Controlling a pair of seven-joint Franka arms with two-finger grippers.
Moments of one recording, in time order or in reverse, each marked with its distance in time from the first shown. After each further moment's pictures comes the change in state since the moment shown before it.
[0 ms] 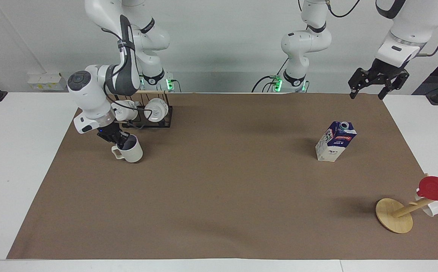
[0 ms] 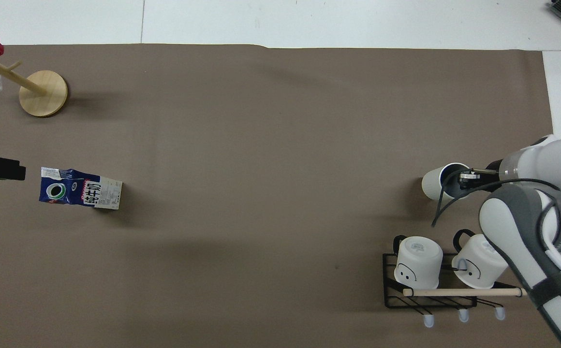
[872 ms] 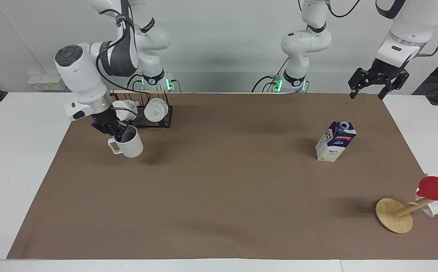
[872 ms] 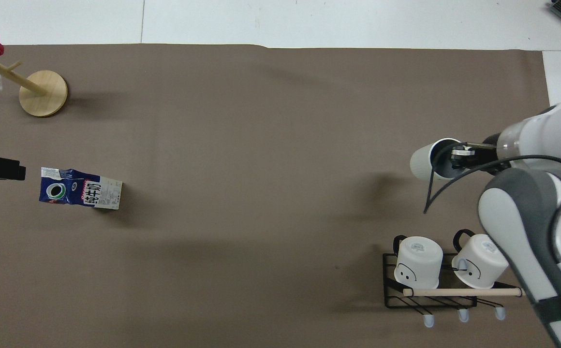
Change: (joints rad) left arm 0.000 0.000 0.000 0.000 0.000 0.000 0.000; right arm 0.131 -0.012 0.027 0.193 0.000 -0.151 0.191
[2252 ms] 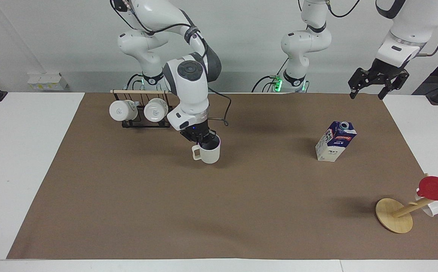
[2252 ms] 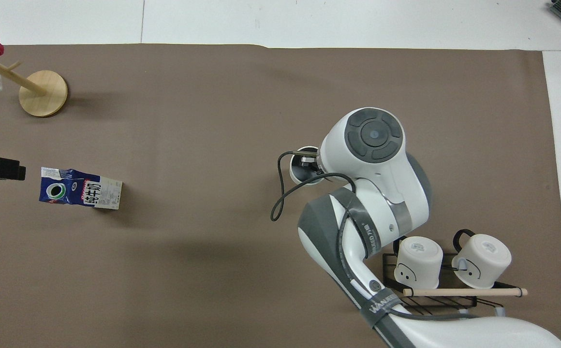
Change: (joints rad) left arm 0.000 0.000 0.000 0.000 0.000 0.000 0.000; right arm 0.397 0.278 0.010 0.199 -0.031 0.061 0.409
